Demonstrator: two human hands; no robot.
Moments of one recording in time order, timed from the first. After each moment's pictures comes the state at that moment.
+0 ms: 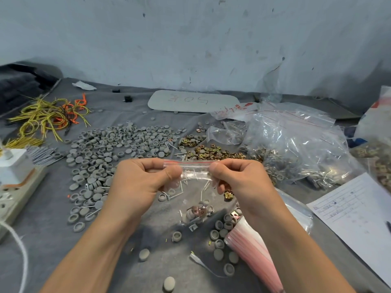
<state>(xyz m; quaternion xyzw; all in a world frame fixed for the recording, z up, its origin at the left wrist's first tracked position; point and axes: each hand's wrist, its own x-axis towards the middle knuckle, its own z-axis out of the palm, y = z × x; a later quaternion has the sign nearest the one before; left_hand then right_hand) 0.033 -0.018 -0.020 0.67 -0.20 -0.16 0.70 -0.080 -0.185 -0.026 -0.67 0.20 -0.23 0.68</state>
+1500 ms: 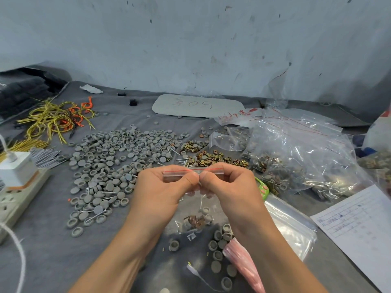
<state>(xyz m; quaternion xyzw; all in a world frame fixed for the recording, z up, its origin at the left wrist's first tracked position) 0.016 -0.045 -0.031 0.64 -0.25 -0.14 0.71 -0.067 -0.171 -0.031 -0.69 0.12 -0.27 0.66</state>
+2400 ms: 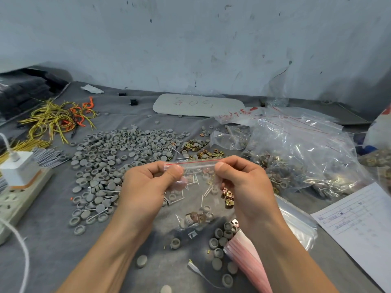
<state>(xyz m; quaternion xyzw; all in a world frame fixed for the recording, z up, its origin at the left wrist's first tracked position) 0.025 -0.033 -0.029 0.65 -0.17 -0.14 0.73 -0.072 -0.179 -0.019 -0.58 0.18 -0.28 0.74</state>
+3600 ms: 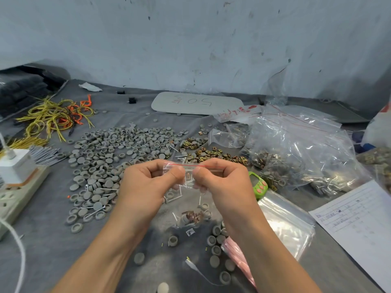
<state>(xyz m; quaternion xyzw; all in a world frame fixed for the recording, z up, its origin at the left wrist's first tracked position) 0.023 -0.032 -0.031 0.66 -0.21 -0.11 0.71 -0.062 -0.165 -0.033 -0.68 0.15 -0.26 0.66</state>
